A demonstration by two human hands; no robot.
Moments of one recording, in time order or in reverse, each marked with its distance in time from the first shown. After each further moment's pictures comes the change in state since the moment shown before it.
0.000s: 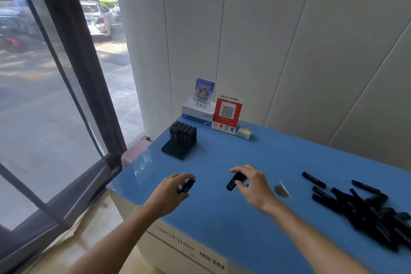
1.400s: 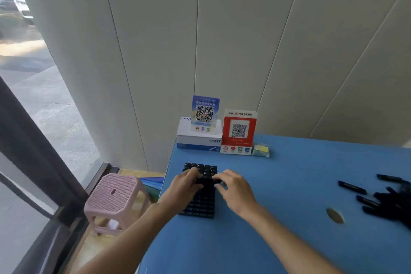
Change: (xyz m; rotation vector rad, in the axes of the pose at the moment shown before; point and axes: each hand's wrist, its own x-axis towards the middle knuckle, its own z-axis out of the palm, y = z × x) left_hand 0.242 -0.149 -0.076 -0.078 -0.046 0.374; right_hand 0.230 -0.062 0.142 -0.228 0.195 0.204
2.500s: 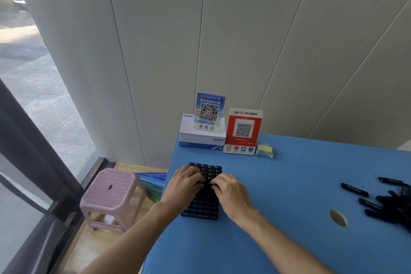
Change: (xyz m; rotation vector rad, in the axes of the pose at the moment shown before) left_hand 0.005 -0.031 0.008 0.205 0.186 0.240; right_hand 0.007 -0.013 0.028 -0.158 0.060 -0.078
